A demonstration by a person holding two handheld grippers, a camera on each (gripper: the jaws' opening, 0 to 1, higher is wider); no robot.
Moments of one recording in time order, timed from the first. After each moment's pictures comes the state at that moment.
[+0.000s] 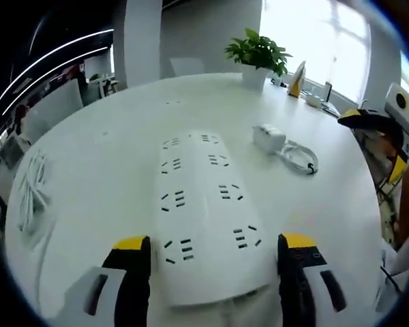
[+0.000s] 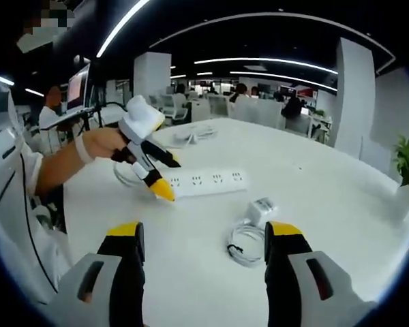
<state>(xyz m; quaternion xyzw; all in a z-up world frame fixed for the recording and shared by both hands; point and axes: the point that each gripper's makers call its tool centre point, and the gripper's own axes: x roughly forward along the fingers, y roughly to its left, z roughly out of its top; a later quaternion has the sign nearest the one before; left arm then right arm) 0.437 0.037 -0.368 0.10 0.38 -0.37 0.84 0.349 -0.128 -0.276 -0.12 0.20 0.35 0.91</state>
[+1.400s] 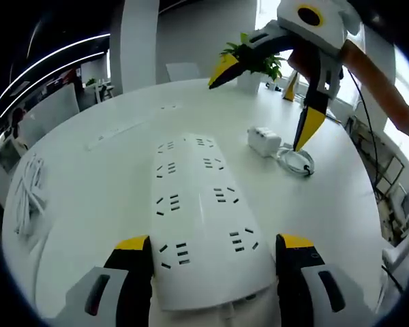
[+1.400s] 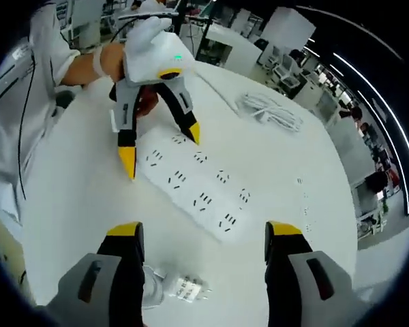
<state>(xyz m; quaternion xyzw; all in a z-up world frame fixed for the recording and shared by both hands) 0.437 0.033 -0.369 0.10 0.37 -0.39 0.84 0.486 -0.053 -0.298 -0.48 0.24 0.57 0.62</state>
